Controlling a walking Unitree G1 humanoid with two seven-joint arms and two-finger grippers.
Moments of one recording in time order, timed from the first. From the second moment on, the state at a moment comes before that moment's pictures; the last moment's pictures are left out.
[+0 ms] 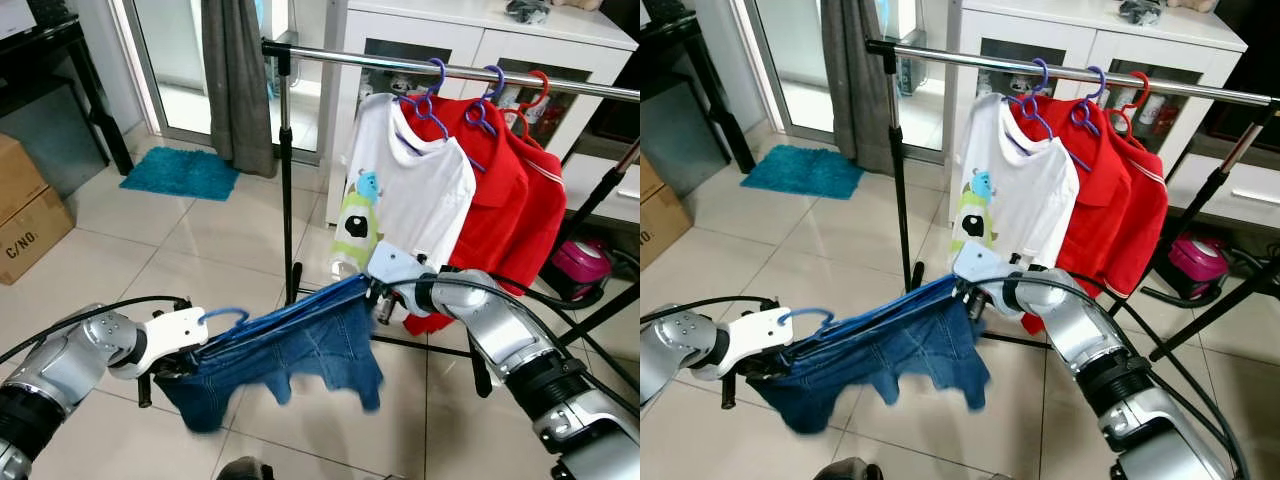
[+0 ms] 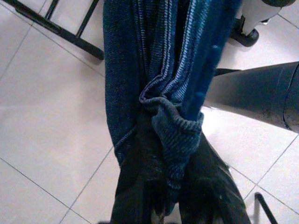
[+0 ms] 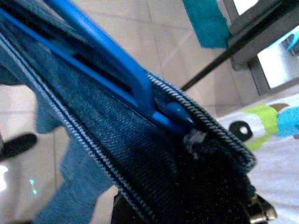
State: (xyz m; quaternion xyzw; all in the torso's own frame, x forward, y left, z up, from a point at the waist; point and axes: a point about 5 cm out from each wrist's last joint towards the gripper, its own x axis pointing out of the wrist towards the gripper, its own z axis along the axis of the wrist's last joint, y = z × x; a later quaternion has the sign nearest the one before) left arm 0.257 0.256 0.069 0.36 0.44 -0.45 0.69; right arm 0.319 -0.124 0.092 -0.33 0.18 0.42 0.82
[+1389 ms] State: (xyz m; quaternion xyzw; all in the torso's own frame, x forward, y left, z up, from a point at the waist) left arm 0.244 0.272 0.090 0.32 0.36 -0.49 0.72; right arm 0.323 -0.151 0.055 -0.12 0.22 0.35 0.90
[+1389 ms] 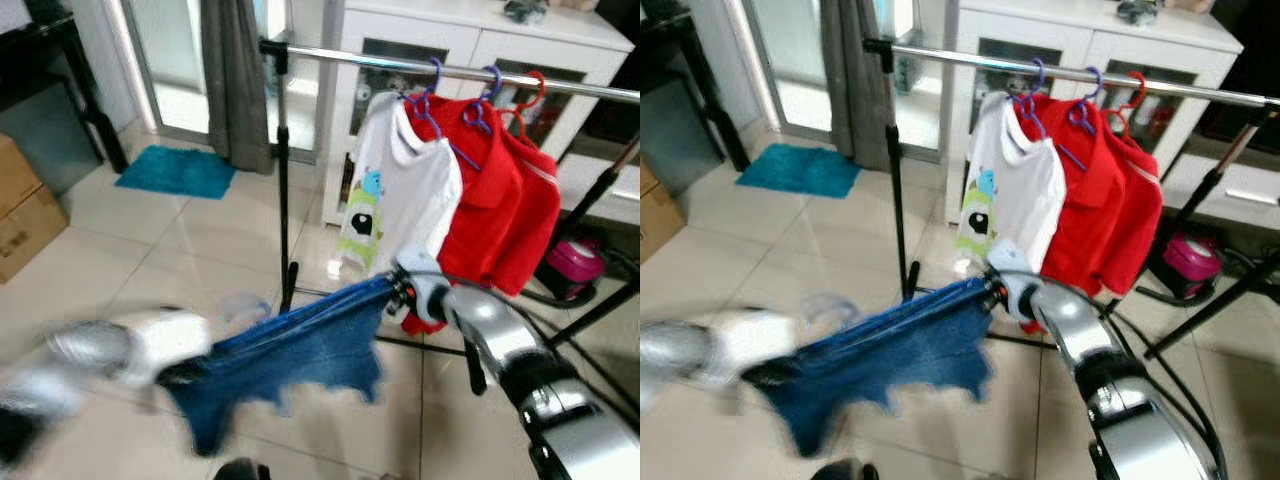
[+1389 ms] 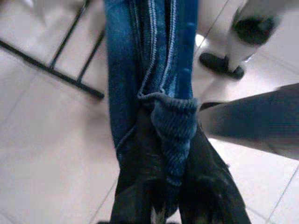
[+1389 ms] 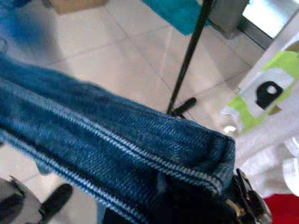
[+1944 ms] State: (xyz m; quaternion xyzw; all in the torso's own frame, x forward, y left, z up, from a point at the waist) left arm 0.257 0.291 0.182 0.31 0.33 -0.51 0.73; right arm 0.299 -0.141 0.054 -0.16 0.13 0.45 0.87
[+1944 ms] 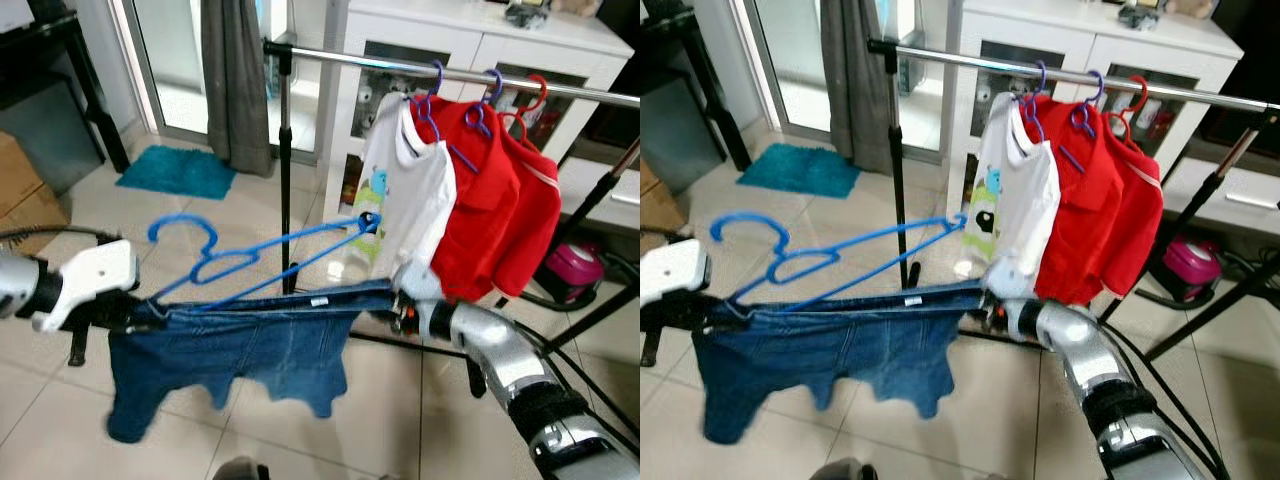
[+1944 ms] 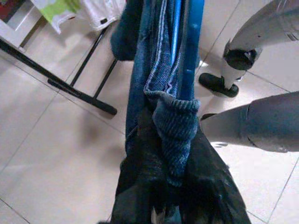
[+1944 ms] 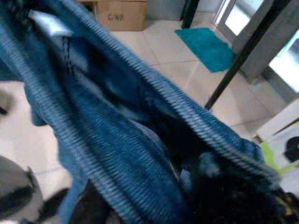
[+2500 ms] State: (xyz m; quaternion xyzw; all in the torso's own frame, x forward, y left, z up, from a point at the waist) left arm 0.287 0.267 0.200 0.33 0.26 -0.47 0.78; right arm 0.276 -0.138 0.031 -0.14 0.16 0.47 0.86
